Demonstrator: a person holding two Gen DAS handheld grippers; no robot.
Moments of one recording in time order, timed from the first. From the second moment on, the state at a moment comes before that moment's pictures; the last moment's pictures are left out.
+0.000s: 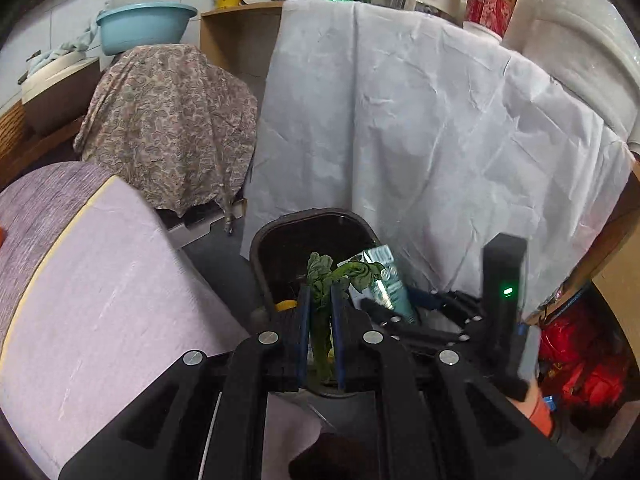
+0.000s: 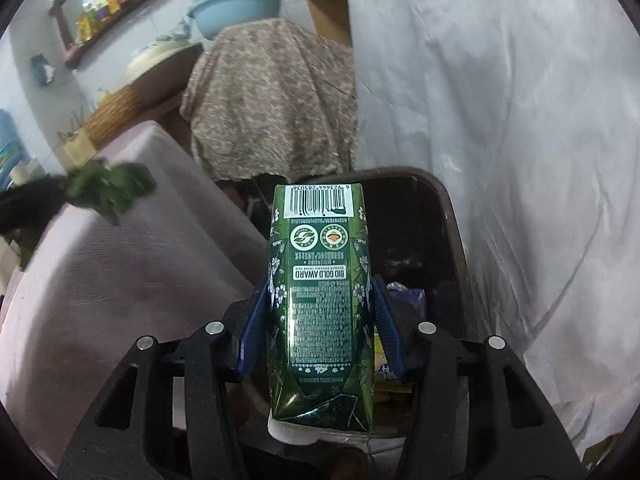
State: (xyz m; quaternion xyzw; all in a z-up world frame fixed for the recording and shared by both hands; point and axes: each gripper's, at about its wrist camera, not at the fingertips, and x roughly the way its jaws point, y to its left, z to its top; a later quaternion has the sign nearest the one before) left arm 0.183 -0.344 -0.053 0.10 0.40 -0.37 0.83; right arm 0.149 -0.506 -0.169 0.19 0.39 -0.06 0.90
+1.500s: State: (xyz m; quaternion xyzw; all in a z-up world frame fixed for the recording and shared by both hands) left arm 0.187 -0.367 -0.064 0.10 0.40 -0.40 0.82; right arm 0.065 -0.528 -0.148 0.22 0.32 -0.14 0.91
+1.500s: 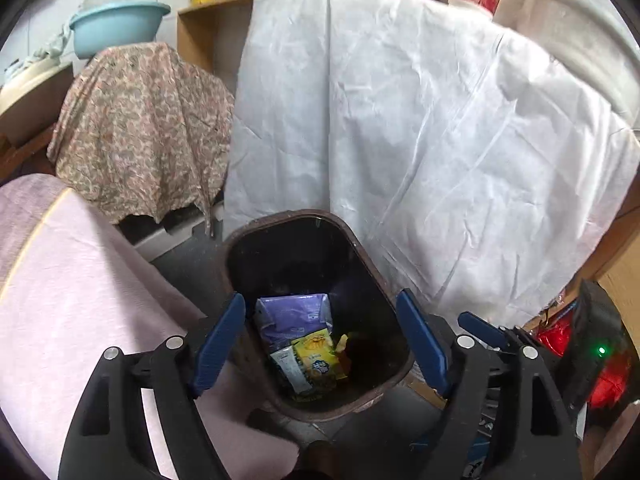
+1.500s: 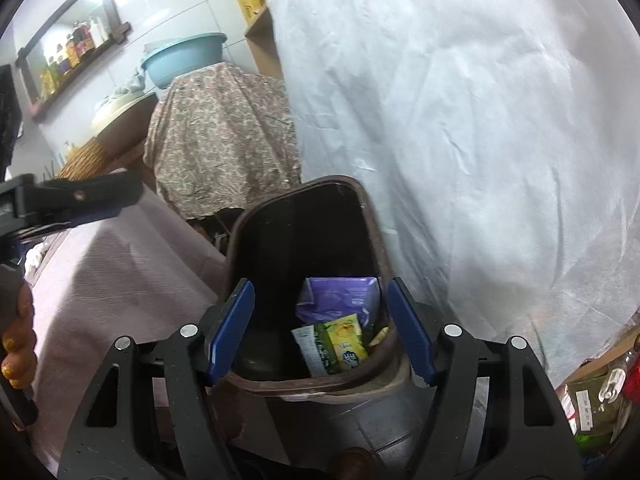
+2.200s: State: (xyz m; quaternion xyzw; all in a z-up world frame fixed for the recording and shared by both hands) left arm 0.242 -0.098 -0.033 0.06 0.36 -0.16 0.92; right arm 0.124 -0.400 -0.092 0.16 0.31 0.02 0.94
